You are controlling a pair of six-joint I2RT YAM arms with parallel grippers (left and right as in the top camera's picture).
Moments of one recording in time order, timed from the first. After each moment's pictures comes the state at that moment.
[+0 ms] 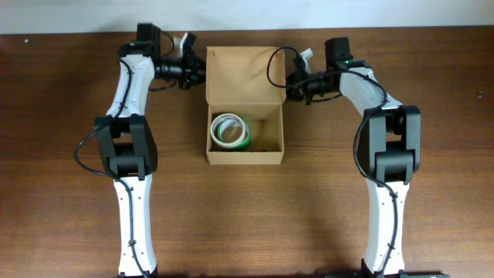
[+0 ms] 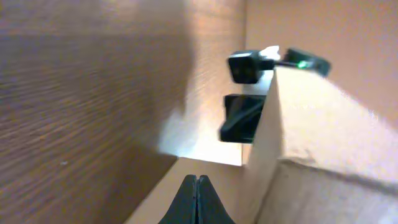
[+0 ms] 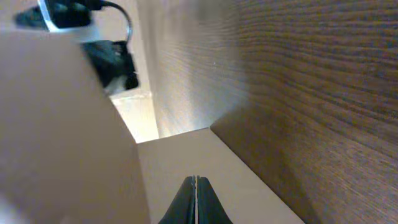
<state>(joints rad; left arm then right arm) 0.01 2.72 2.52 -1.09 1.21 -0.17 0.07 2.48 1.93 -0.63 -1.19 0.43</state>
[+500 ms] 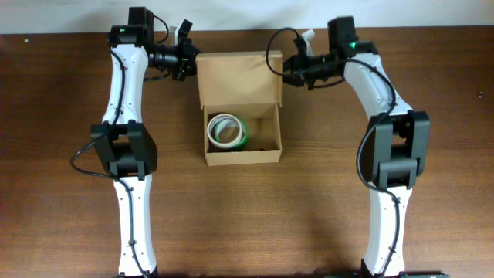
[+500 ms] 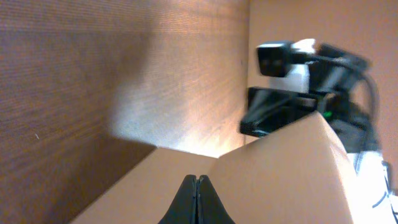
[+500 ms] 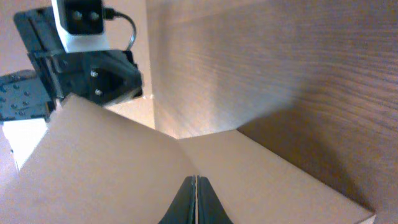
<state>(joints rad) 0.01 2.72 2.73 -1.34 1.15 -0.14 0.09 2.40 2.09 -0.84 -1.12 0.39</state>
